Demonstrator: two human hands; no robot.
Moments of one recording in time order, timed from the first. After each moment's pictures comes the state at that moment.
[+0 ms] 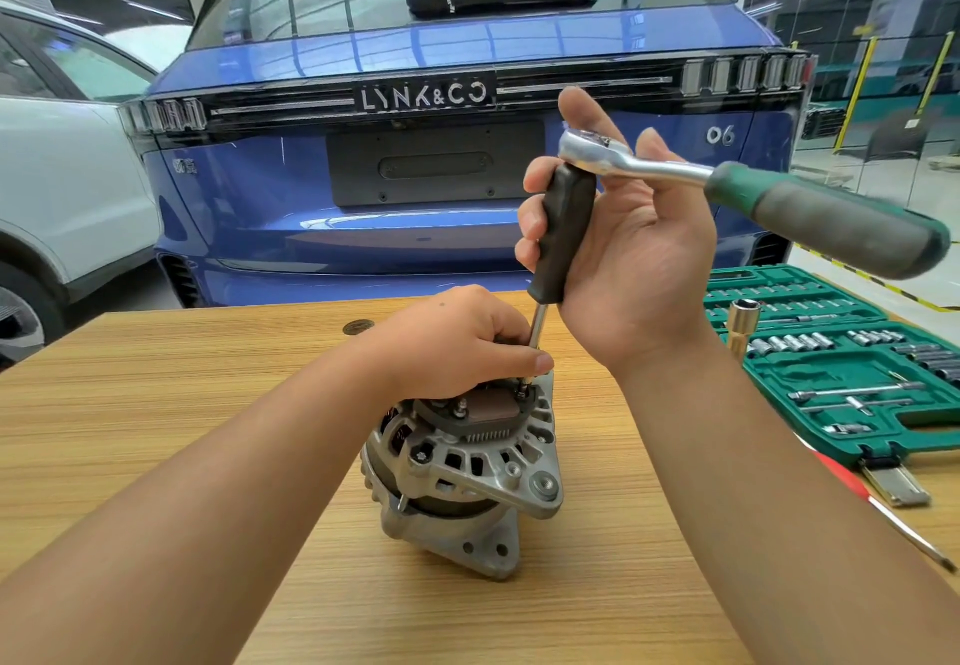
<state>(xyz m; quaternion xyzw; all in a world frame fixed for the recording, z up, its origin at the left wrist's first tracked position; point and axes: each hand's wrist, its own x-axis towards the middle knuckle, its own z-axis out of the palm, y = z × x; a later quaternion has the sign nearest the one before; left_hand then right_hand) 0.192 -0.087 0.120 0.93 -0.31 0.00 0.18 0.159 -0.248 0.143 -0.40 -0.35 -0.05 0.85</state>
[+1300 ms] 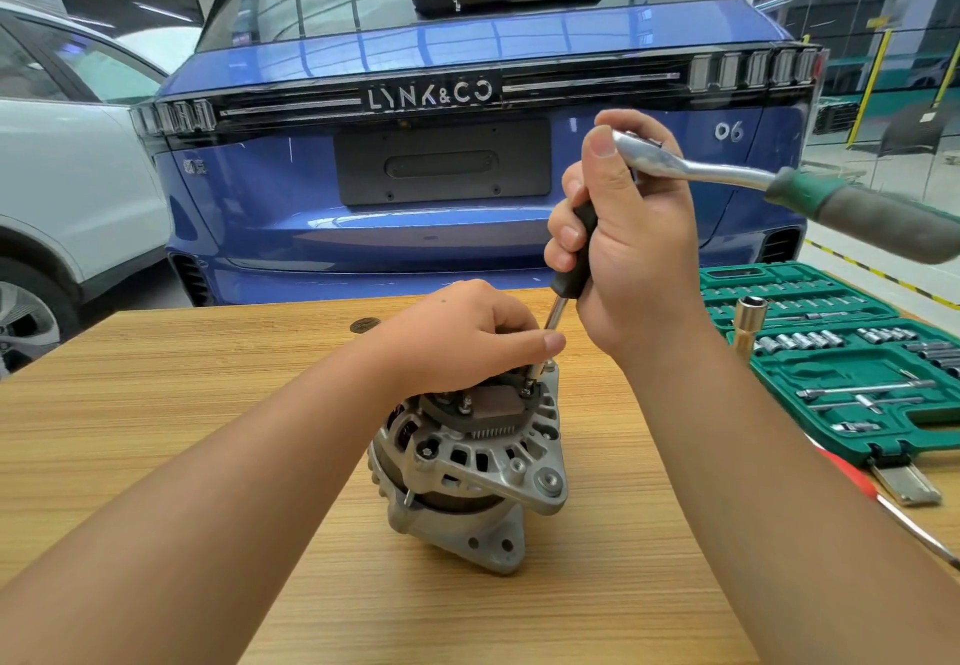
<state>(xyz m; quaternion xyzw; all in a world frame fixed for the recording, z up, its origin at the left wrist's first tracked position) 0.189 -0.087 0.121 0.93 -0.30 0.00 0.22 0.158 -0.242 0.145 -0.46 -0.25 -0.23 0.82</state>
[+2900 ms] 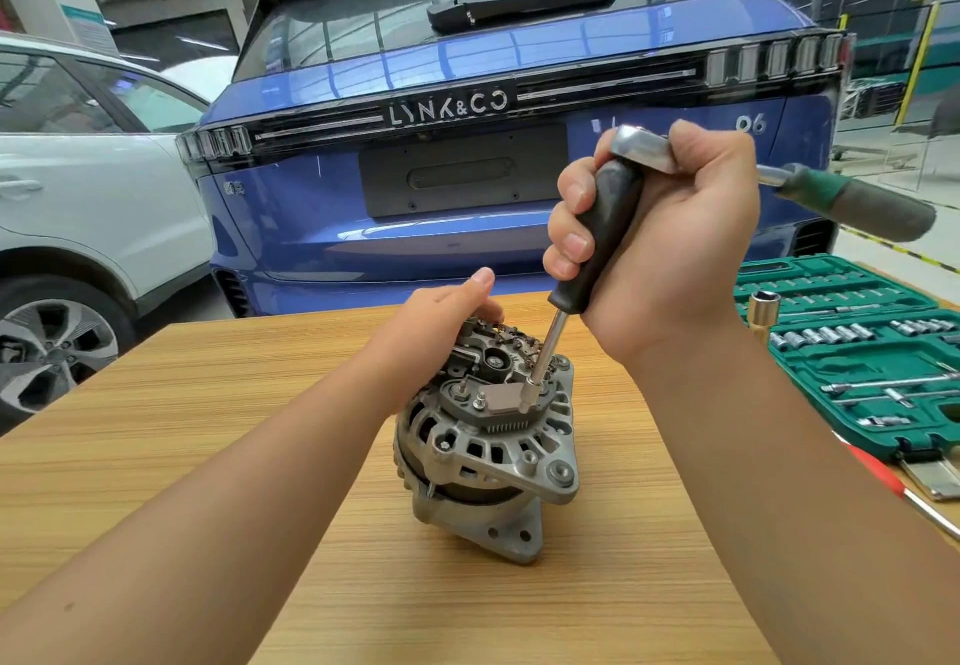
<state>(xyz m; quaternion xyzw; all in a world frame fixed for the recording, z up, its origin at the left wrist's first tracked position) 0.182 -0.067 0.113 0.87 -0.08 -0.01 0.48 0.124 -0.240 0.165 -0.35 -0.27 -0.09 0.89</state>
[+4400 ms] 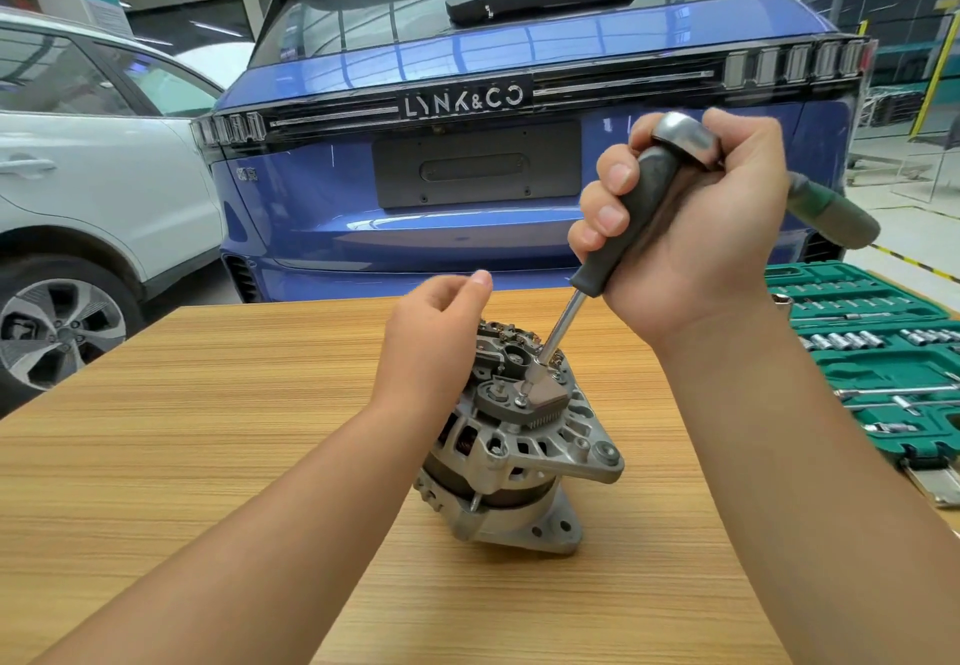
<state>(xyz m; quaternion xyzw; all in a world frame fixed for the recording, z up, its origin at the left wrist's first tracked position) 0.152 -0.081 0.095 0.81 -0.03 0.20 0.56 0.132 -0.250 0.169 -0.33 -0.24 -0.06 0.91</state>
